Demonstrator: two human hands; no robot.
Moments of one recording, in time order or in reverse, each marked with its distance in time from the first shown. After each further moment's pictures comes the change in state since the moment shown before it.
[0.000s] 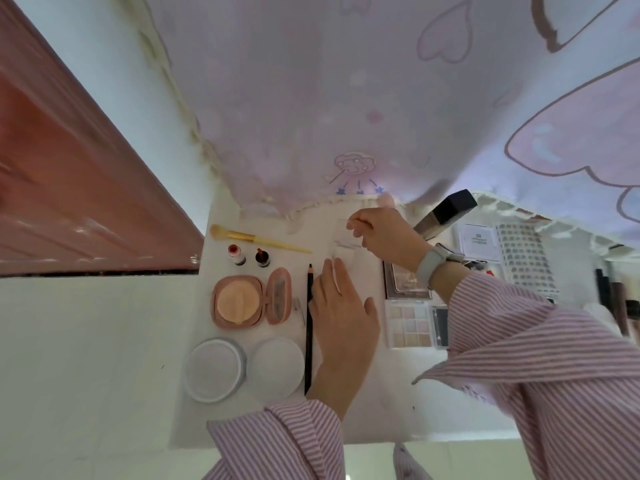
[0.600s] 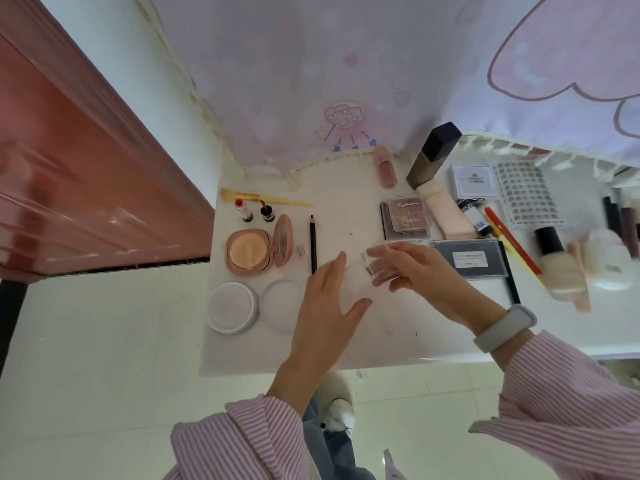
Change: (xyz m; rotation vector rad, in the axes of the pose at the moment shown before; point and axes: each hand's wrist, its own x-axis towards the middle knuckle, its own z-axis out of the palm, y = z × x) left_hand -0.073 -0.042 -0.042 -0.315 -0.245 0.141; right_hand -0.155 0.022 0.041 0.877 -0.057 0.141
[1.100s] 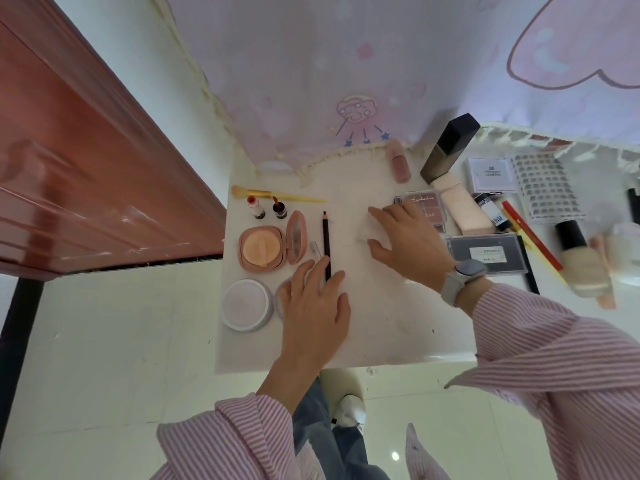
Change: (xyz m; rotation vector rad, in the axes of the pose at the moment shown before) left_hand 0.001 -0.047 -0.005 0.502 0.260 0.219; right_hand 0.065 0.015 0.009 -1.257 0.256 -0.424
